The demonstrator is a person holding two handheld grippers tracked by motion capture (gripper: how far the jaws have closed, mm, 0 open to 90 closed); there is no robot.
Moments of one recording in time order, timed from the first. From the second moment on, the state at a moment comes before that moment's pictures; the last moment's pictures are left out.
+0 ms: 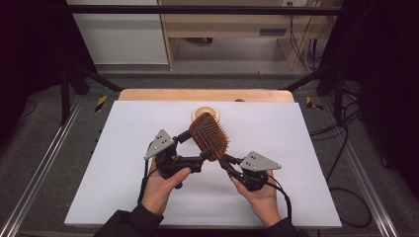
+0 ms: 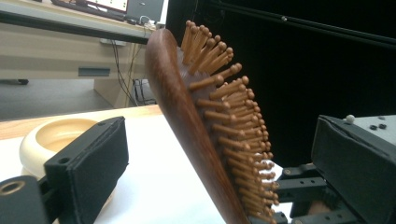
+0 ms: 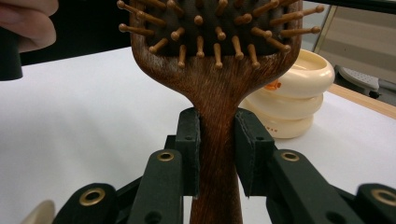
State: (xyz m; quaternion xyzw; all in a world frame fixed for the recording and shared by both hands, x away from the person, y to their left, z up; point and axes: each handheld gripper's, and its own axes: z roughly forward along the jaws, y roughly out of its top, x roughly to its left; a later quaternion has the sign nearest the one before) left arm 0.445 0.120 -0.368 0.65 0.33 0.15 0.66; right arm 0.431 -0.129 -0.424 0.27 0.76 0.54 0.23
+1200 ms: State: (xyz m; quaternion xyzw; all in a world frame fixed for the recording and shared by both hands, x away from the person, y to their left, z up) left arm 0.459 0.122 -0.366 0.62 0.37 0.08 0.69; right arm 0.425 -0.119 -0.428 0.26 0.76 0.55 0.24
